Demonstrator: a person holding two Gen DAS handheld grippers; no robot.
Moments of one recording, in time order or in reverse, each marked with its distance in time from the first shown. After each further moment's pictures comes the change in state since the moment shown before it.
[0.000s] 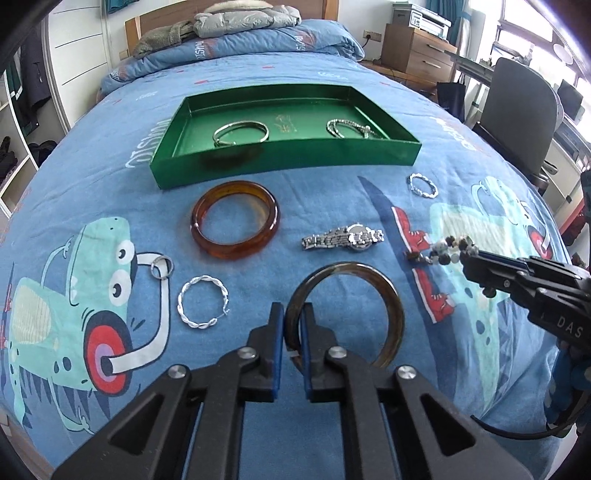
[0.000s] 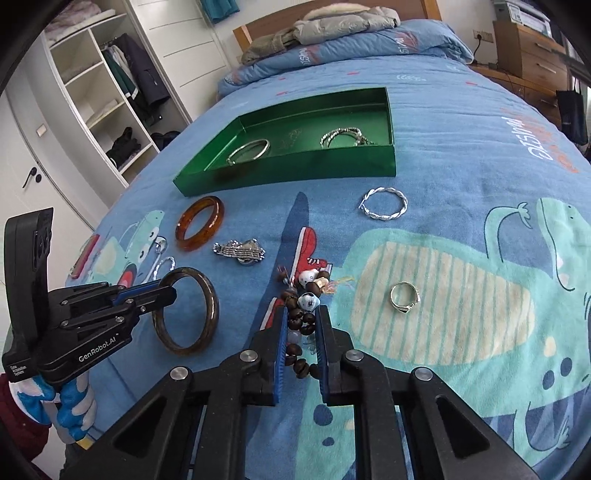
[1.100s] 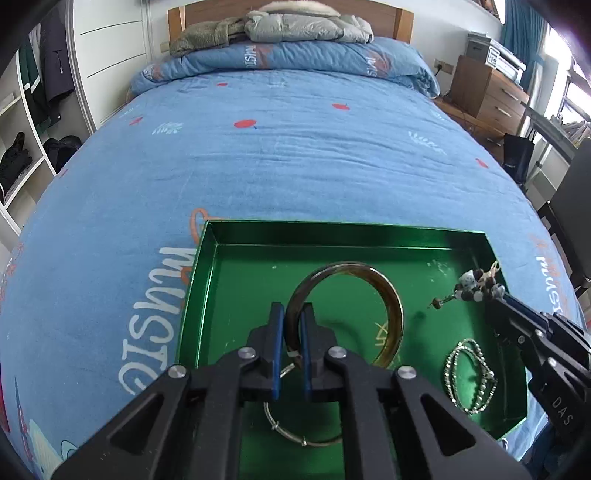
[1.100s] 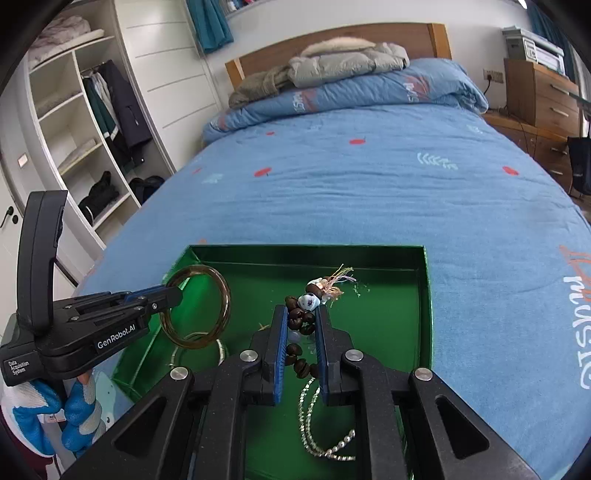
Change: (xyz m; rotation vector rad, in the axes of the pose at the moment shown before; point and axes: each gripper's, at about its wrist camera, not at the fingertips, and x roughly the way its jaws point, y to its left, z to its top) left arm 0.135 0.084 0.247 -0.168 0.002 0.130; right arm 0.120 -0.020 0.239 -0.022 -0.112 -0.054
